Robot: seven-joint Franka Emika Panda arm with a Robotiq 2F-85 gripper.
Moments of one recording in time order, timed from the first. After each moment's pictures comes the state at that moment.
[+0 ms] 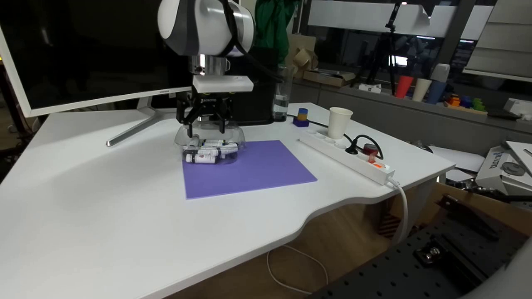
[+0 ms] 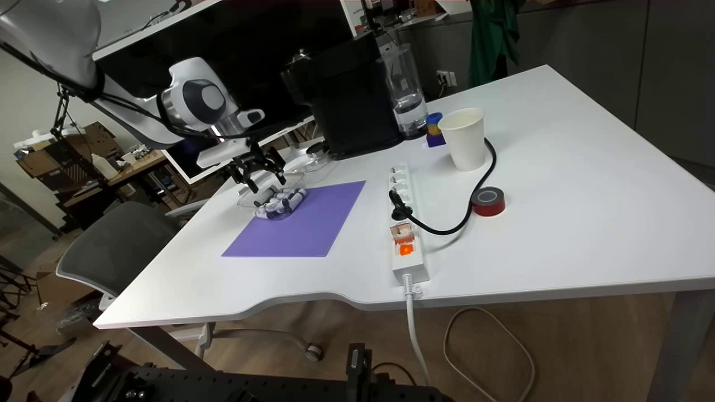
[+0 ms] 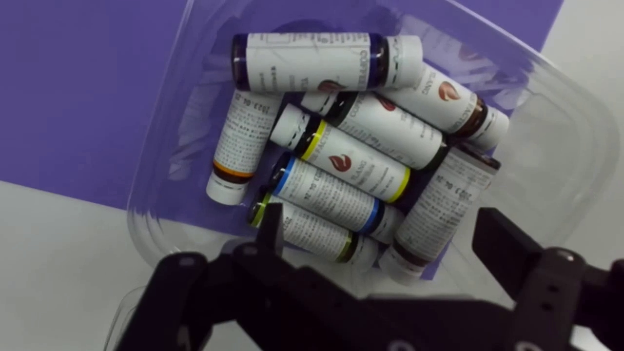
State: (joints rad) arm 0.11 0.66 0.07 -1.88 -0.06 2.59 0.08
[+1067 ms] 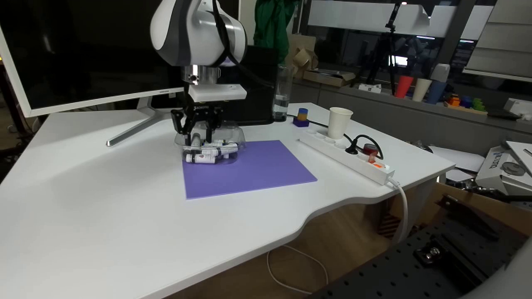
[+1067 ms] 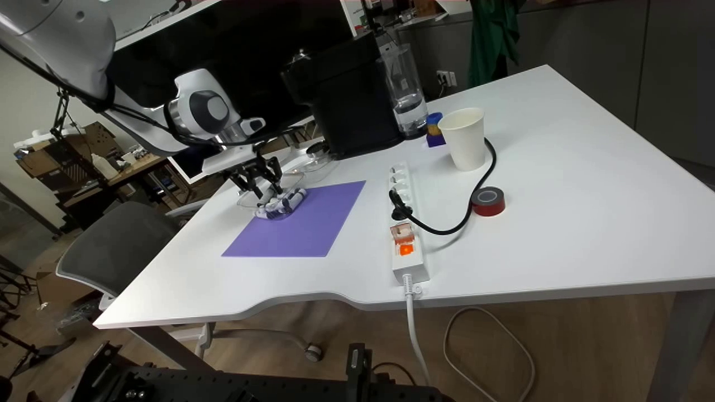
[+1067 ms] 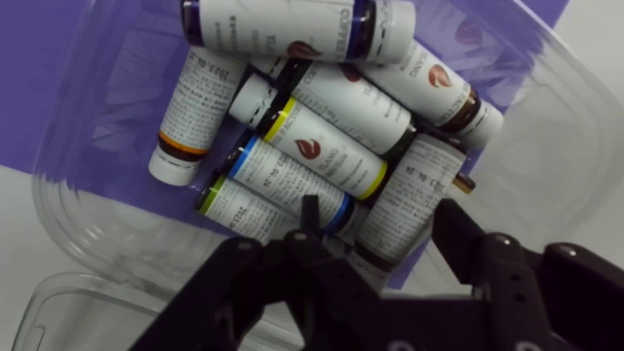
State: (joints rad) arm 0.11 0.73 0.09 -1.82 -0.06 2.60 -0.01
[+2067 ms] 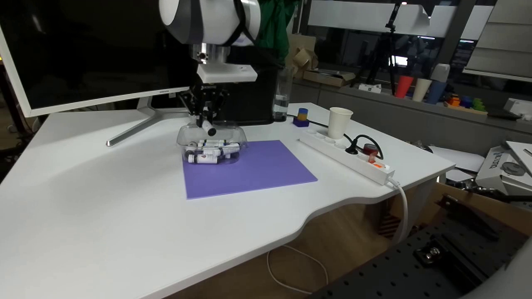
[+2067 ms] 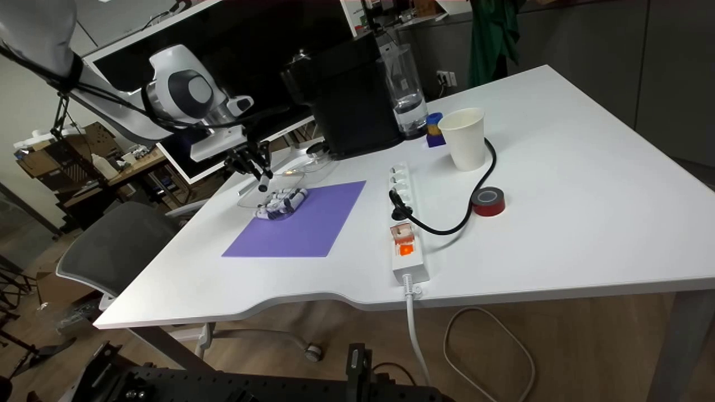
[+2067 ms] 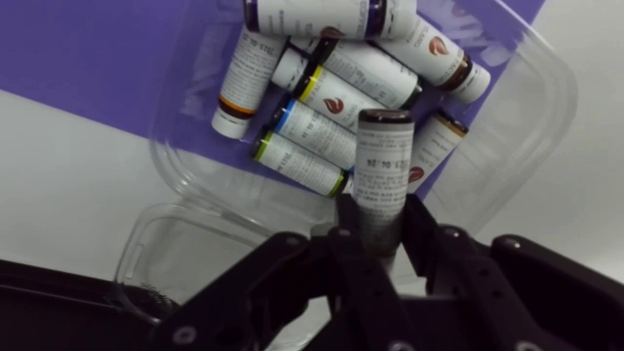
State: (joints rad) arm 0.12 0.56 0.06 -1.98 -0.06 2.72 -0.01
